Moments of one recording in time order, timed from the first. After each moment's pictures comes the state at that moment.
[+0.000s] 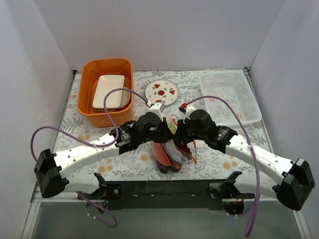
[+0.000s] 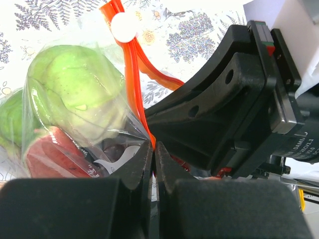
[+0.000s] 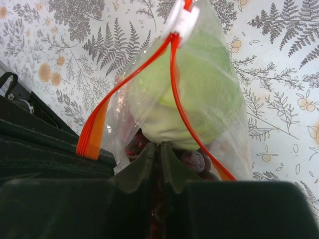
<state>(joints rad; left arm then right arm) -1.03 1.26 1.01 -0.31 -0.11 -0.81 0.83 1.11 0.82 -0.34 -0.15 0.47</state>
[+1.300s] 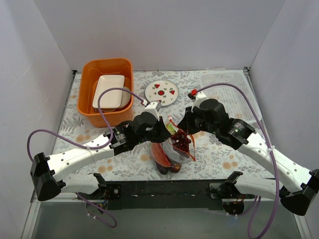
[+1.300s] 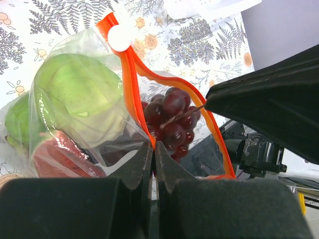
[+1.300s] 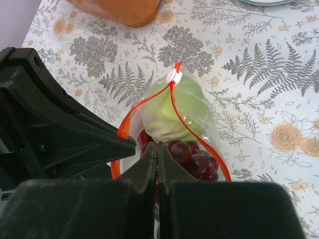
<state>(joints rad) -1.03 1.20 1.02 -0.37 -0.14 -0.80 0.83 1.04 1.08 -0.58 -0.04 0.45</state>
